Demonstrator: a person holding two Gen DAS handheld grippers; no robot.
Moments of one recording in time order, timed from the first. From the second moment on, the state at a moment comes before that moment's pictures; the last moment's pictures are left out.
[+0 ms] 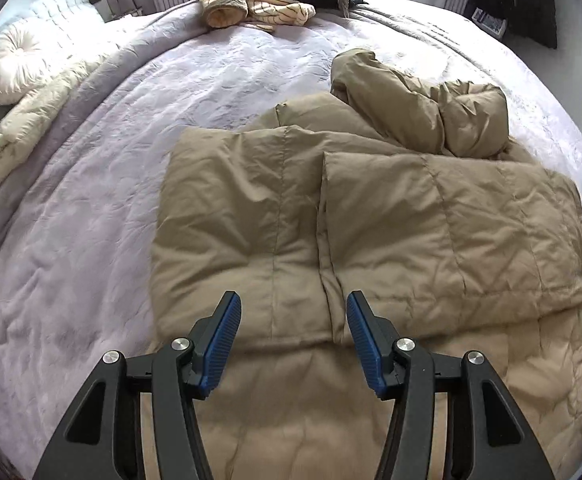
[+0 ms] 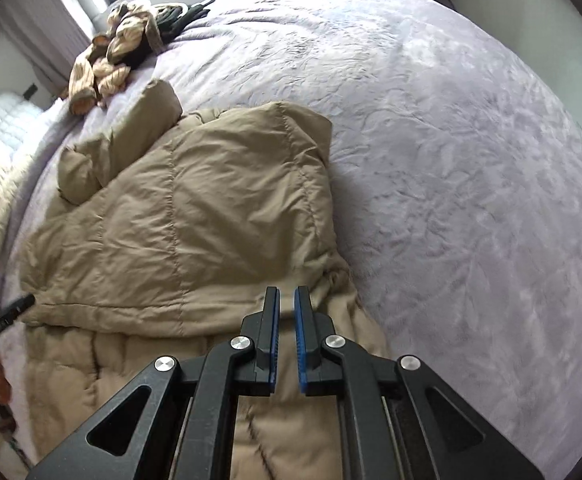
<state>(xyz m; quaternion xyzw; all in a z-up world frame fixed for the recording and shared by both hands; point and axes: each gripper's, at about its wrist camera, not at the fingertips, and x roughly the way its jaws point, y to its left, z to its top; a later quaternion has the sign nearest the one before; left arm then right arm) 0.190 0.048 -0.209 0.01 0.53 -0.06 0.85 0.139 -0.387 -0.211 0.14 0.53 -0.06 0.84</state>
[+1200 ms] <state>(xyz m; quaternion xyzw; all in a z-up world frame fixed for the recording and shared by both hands) 0.028 0.033 -0.137 -0.02 0.57 -0.01 0.82 0.036 -0.348 -0.146 0.19 0.57 0.06 0.79</state>
